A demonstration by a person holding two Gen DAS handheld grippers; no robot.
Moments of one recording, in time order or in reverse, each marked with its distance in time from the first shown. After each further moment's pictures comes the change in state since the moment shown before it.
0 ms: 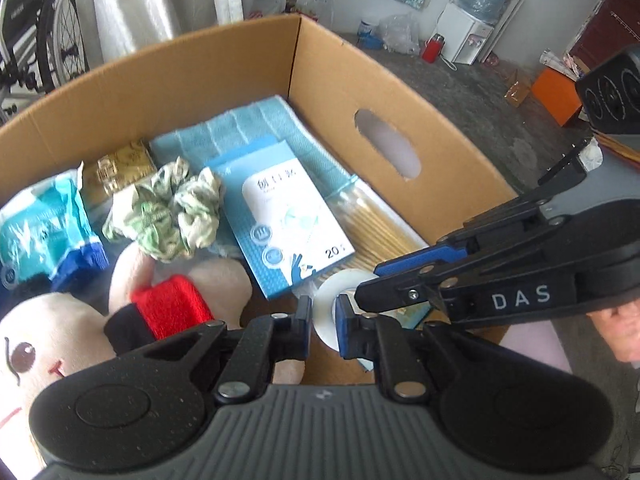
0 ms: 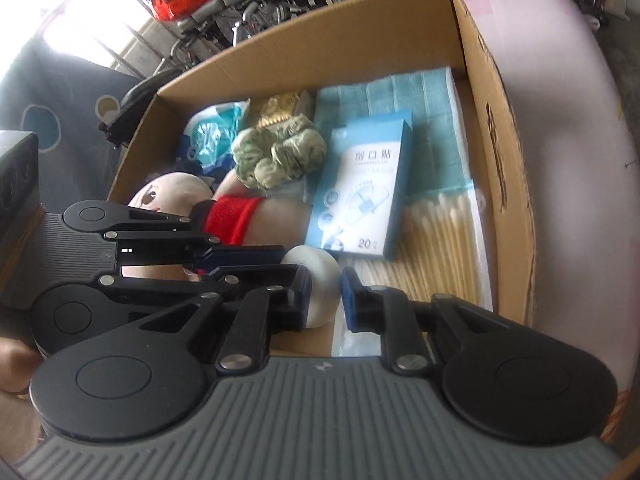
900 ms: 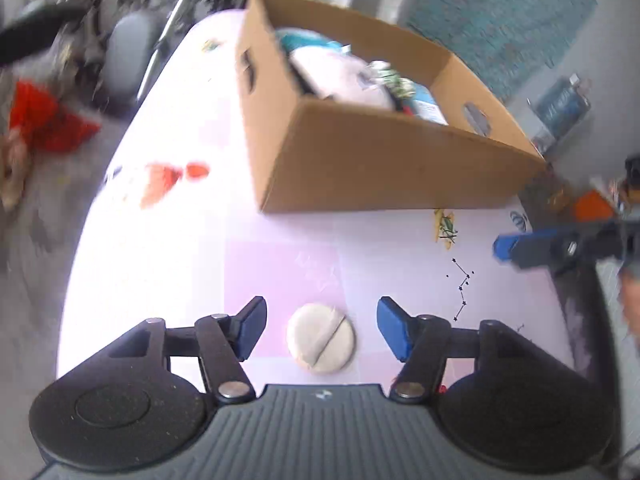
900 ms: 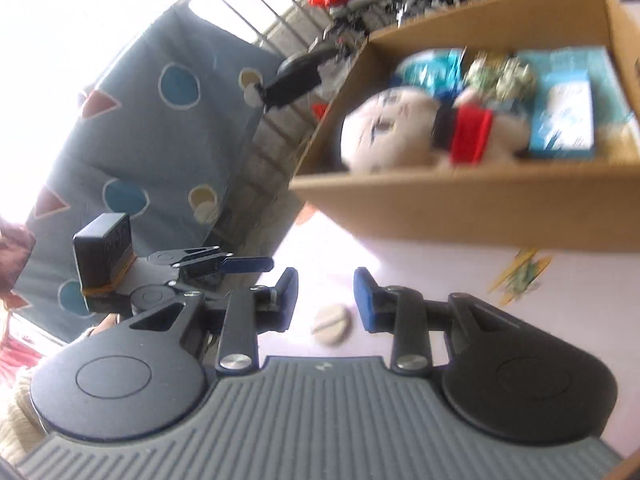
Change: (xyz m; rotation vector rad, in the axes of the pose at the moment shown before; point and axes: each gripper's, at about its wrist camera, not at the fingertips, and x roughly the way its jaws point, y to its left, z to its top) left arm -0.147 0.064 -0.279 -0.409 -0.191 0.056; right arm -0.048 0.130 -0.150 -0.168 -0.021 0.340
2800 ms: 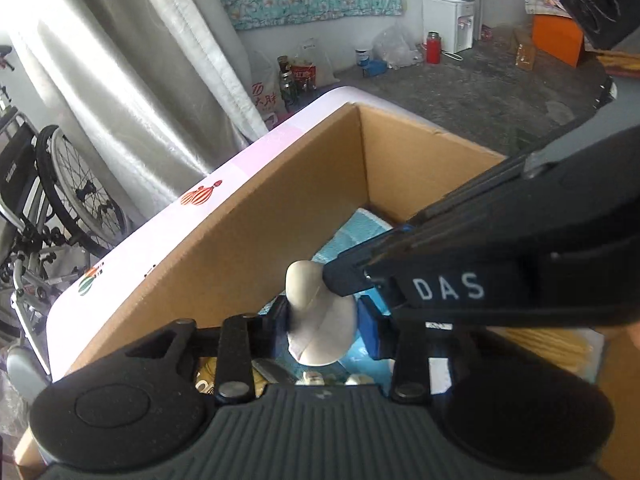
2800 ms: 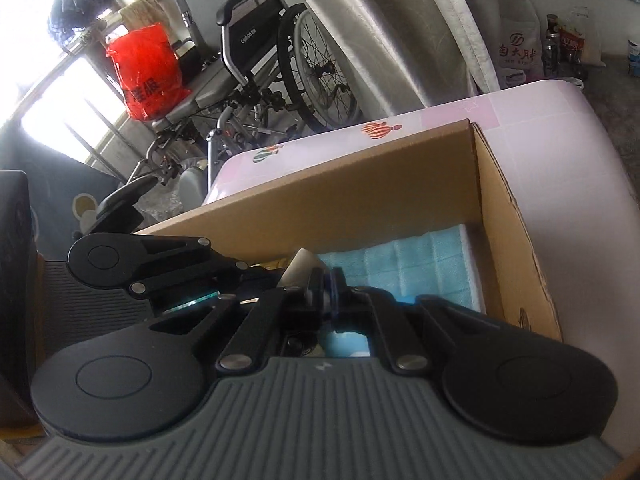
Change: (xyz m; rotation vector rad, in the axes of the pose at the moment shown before) left arm 0.220 -0.205 0.219 0.767 0.002 0.118; right arm 0.034 -0.194 0.231 0.164 -0.286 -0.417
